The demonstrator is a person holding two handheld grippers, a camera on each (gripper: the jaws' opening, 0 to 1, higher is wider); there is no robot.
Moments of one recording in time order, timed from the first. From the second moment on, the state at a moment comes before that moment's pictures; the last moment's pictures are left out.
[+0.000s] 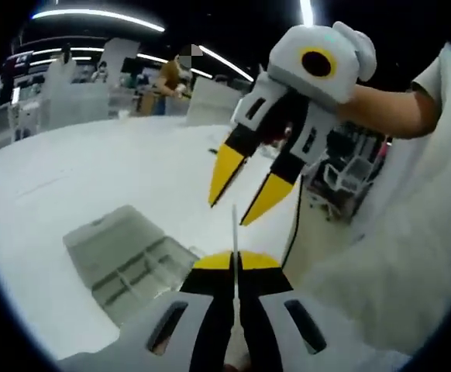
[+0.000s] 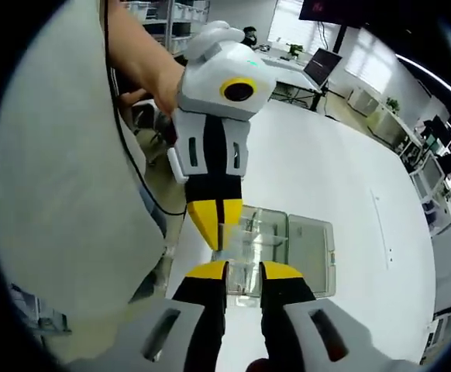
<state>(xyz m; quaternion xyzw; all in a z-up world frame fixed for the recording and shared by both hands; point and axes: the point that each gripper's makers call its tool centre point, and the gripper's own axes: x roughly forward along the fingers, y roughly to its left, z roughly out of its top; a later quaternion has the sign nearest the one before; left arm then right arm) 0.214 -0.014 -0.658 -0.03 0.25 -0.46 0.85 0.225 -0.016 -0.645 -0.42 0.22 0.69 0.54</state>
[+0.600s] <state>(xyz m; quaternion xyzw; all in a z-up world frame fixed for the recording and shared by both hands) 0.213 -0.014 -0.655 -0.02 0.24 -0.46 0.85 0.220 -0.017 -0.647 -0.40 0.23 0.71 0.53</state>
